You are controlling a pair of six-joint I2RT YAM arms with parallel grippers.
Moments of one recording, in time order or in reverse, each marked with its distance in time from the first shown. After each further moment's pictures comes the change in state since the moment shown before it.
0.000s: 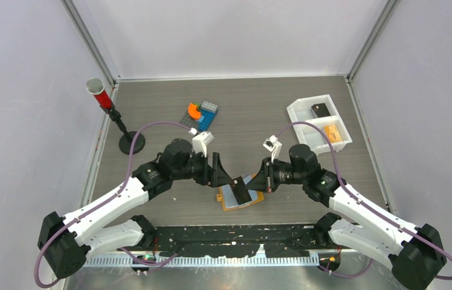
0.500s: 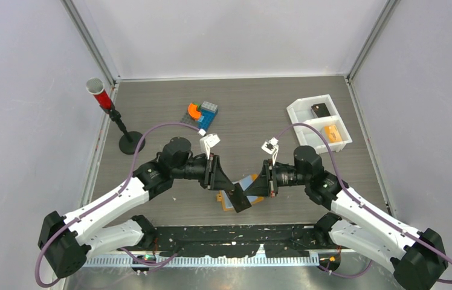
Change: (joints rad) left arm 0.002 -0.001 -0.001 0.084 0.290 -0.012; right arm 0.000 -0.045 -0.019 0.119 -0.235 0.031
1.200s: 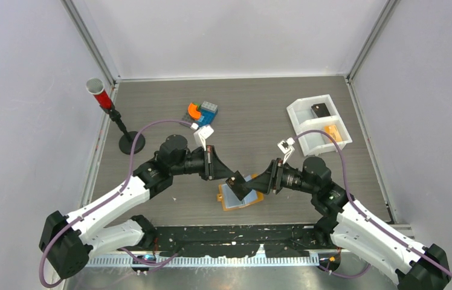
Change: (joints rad) left arm 0.038 0.014 -0.012 0.120 -0.051 -0.105; right arm 0.000 -0.149 -0.103 0.071 0.274 0.194
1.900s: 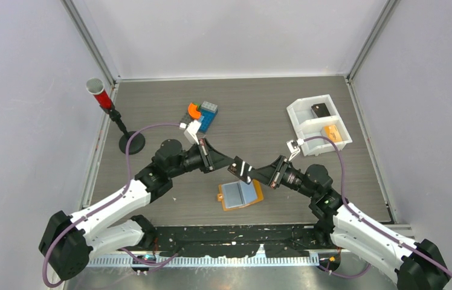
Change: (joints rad) left arm 0.019 -0.010 -0.119 0.311 -0.190 -0.269; right arm 0.000 -0.002 -0.184 0.365 0.182 0.317
